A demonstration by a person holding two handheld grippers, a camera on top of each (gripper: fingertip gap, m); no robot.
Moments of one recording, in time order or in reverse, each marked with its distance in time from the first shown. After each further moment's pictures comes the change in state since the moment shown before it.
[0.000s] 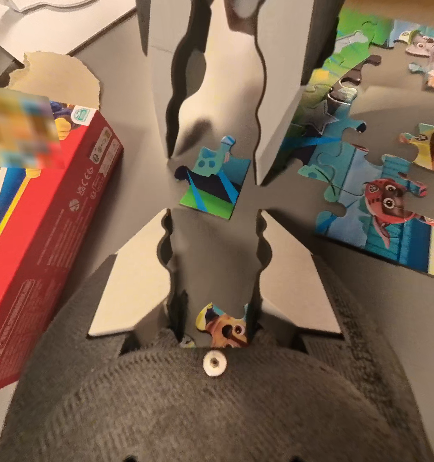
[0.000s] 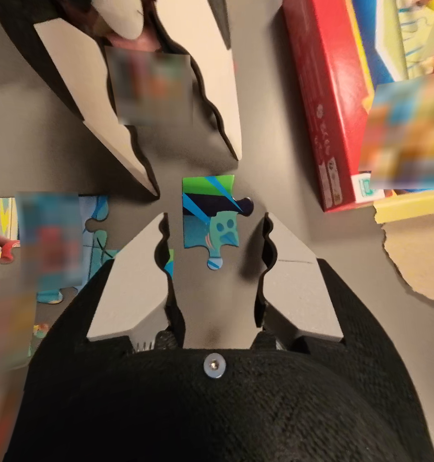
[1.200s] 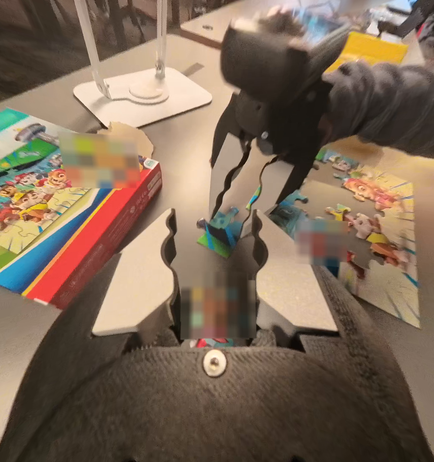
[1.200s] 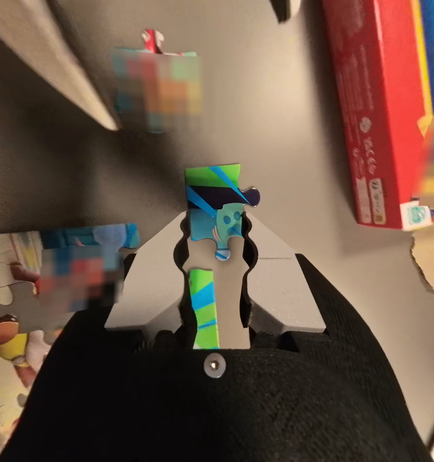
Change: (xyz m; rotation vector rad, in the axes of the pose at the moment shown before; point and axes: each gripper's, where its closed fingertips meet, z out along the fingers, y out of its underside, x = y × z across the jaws) left arm -0.008 -0.044 -0.082 0.272 -0.009 -0.181; right arm -0.026 -0.011 0.014 -0.188 0.099 0.040
